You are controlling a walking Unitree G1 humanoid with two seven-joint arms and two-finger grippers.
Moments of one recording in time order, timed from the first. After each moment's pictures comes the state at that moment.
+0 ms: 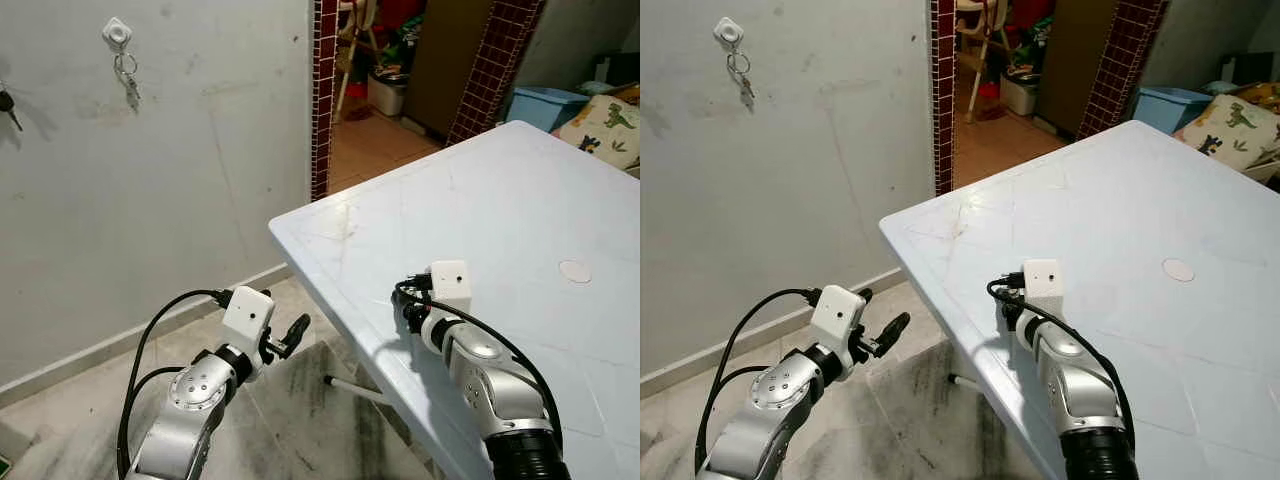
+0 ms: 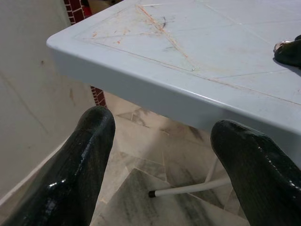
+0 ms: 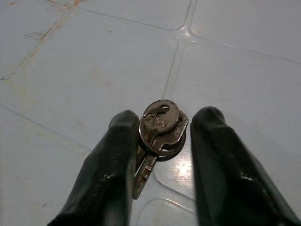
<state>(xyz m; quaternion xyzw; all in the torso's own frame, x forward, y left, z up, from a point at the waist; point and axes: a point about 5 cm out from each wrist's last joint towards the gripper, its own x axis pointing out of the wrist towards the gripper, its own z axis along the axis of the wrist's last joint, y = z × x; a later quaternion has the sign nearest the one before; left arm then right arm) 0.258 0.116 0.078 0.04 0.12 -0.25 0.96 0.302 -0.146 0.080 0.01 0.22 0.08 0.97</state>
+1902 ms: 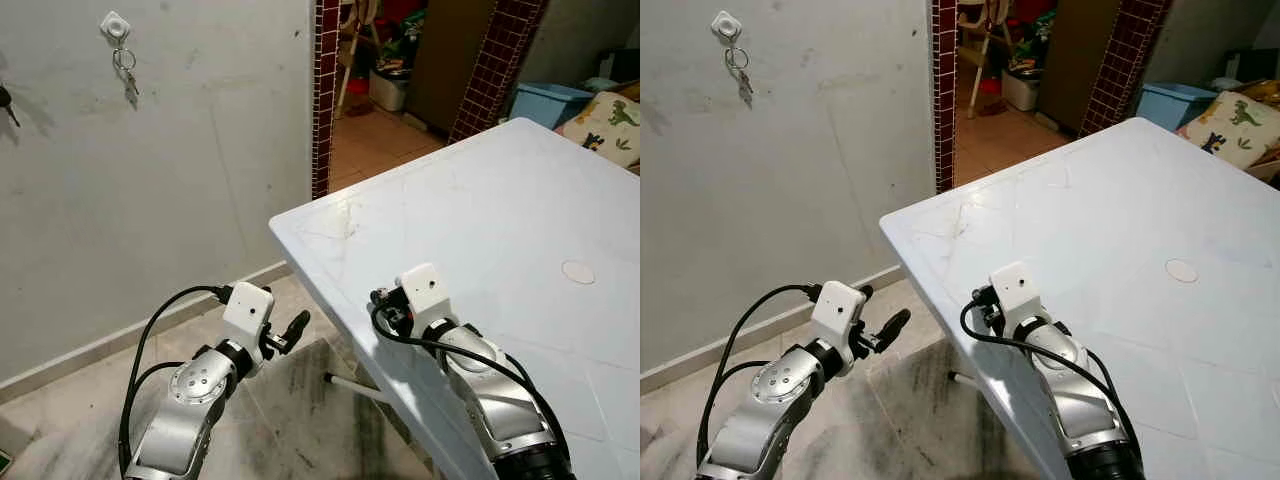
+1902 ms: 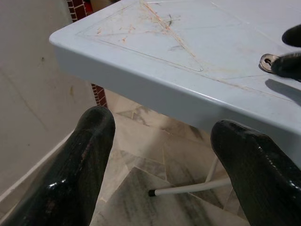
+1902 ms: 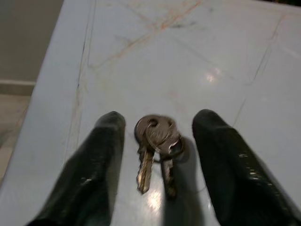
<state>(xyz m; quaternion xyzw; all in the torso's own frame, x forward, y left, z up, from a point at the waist) 0.263 0.116 0.079 0.04 0.12 -0.25 0.96 0.291 -0.131 0.084 -0.13 0.15 0.20 0.96</state>
